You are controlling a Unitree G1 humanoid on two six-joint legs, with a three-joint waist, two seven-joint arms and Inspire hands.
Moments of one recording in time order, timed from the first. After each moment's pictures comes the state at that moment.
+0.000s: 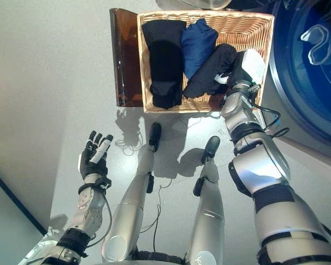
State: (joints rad) left arm -0.15 0.19 -0.18 0.45 -0.76 -0.40 0.29; right arm -1.27 -0.45 0.51 1.36 -0.07 -0.02 -0.50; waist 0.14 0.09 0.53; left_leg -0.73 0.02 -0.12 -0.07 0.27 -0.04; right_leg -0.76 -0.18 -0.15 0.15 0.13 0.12
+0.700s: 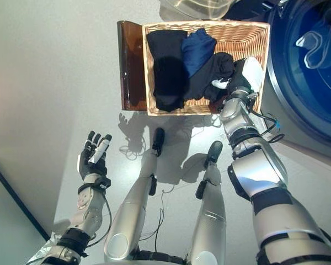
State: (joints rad) left arm -0.15 0.19 -0.18 0.47 -0.77 -0.40 0.30; right arm -1.17 -0.43 0.40 1.24 -0.02 -0.02 -0.54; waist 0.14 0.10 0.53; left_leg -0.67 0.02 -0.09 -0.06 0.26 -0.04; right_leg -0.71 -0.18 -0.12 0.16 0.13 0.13
